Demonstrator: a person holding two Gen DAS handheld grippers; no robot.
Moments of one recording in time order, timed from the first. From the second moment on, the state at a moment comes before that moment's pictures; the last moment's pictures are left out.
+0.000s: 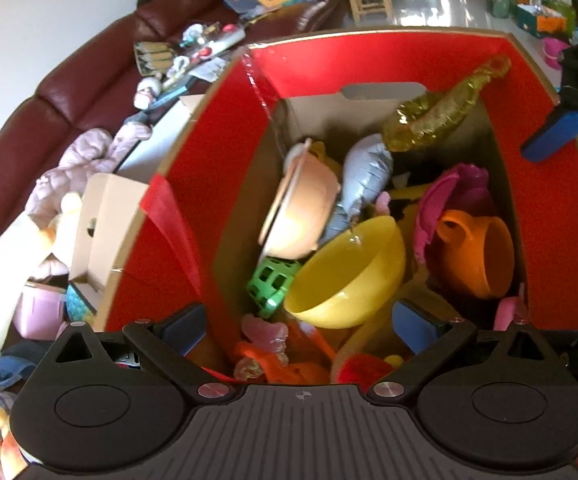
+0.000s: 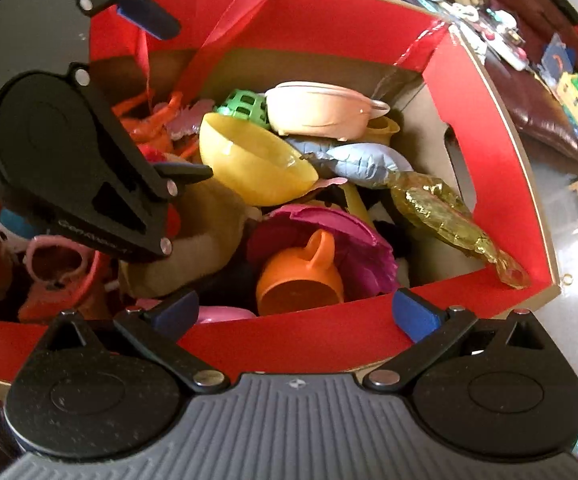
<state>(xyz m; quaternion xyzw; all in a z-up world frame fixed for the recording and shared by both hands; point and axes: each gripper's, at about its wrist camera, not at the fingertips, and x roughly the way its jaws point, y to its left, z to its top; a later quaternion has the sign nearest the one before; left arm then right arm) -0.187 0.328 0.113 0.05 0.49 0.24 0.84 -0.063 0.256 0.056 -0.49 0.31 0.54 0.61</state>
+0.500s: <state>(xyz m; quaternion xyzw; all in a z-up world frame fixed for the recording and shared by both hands) -0.177 0.327 0.098 0.04 0.51 0.23 0.83 -0.061 0.256 0.048 -0.50 0.30 0.55 0.60</state>
